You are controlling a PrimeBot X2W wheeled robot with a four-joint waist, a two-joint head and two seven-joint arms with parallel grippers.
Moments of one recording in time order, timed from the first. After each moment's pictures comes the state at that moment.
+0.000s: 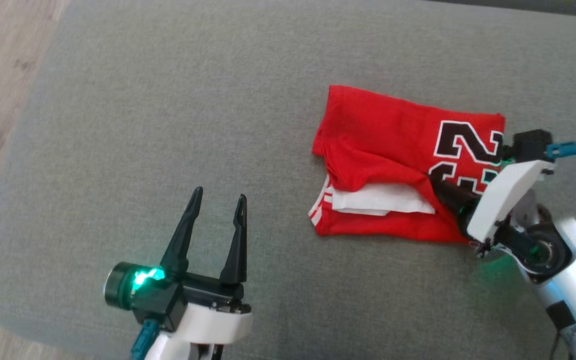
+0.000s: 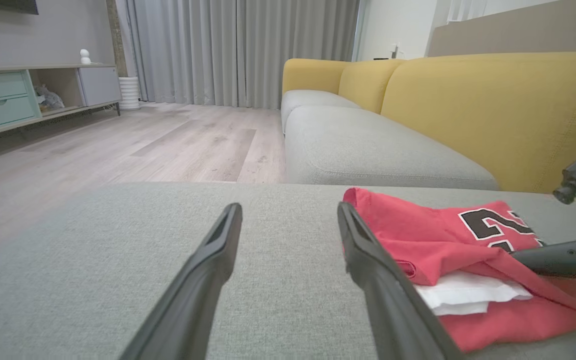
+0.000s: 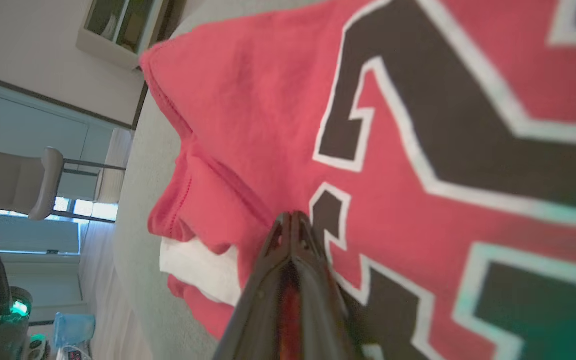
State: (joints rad) left arm -0.06 0.05 -0.38 0.03 -0.16 0.05 -0.26; right arm -0.42 -0.43 0.47 0.35 1.14 0.13 0.52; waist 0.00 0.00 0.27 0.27
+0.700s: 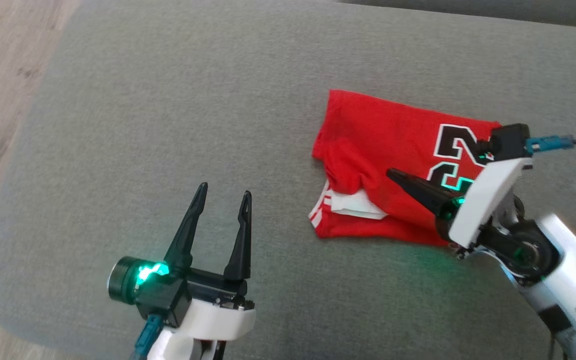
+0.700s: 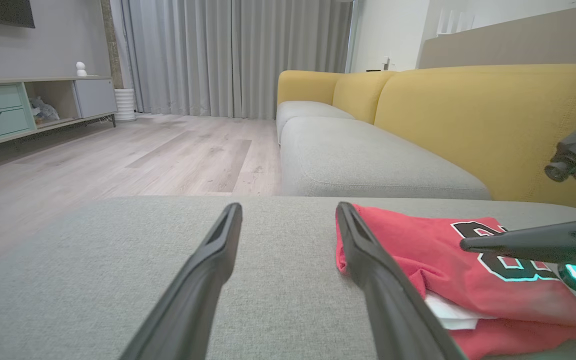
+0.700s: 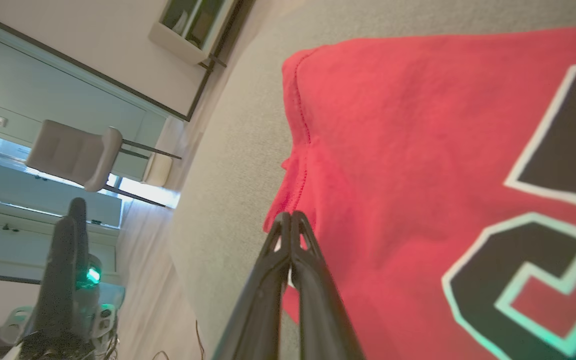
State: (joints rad) left arm -0.08 0.05 -0.39 0.04 -0.16 0.05 -0.26; right arm -0.44 -0.48 0.61 0.19 1.26 0.13 0.47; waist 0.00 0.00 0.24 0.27
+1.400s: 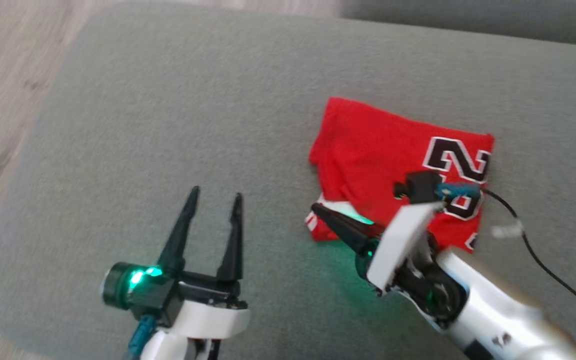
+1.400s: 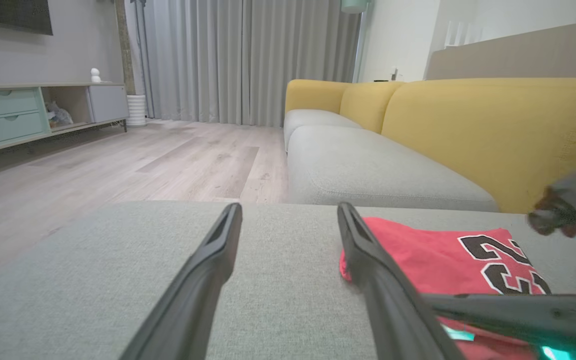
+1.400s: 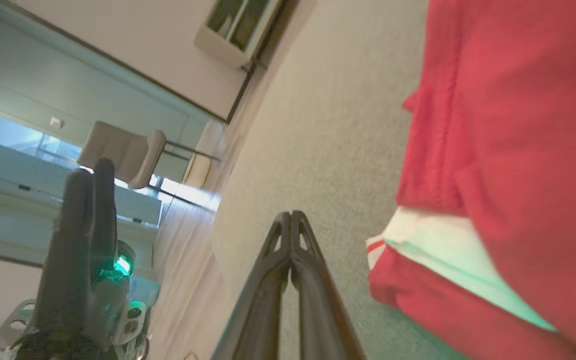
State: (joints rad) left arm -0.07 0.05 -0.37 0.06 -0.17 0.06 -0.26; right arm -0.49 -0.30 0.89 0.33 1.29 0.13 0.22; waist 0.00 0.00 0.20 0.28
